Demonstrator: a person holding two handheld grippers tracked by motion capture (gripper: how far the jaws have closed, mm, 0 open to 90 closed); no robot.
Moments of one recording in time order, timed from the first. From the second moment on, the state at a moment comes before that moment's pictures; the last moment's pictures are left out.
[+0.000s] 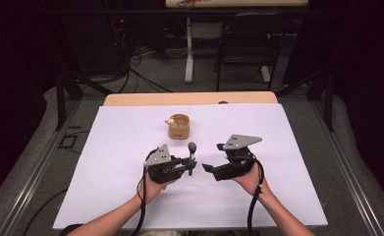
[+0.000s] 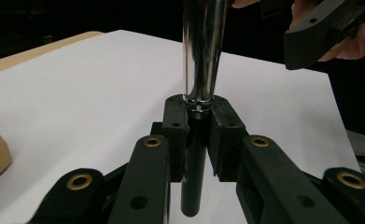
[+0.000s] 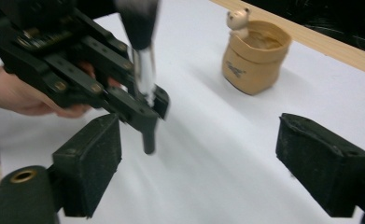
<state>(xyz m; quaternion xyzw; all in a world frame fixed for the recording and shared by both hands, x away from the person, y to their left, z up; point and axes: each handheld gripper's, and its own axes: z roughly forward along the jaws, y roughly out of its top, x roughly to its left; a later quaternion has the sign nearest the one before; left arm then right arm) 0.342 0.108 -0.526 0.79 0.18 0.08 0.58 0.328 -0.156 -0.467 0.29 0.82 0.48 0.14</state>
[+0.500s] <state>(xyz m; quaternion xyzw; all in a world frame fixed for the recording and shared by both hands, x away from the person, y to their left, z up) 0.344 0.118 -0.518 0.78 0.19 0.09 0.59 0.314 -0.207 -0.487 0.32 0.81 0.46 0.19</state>
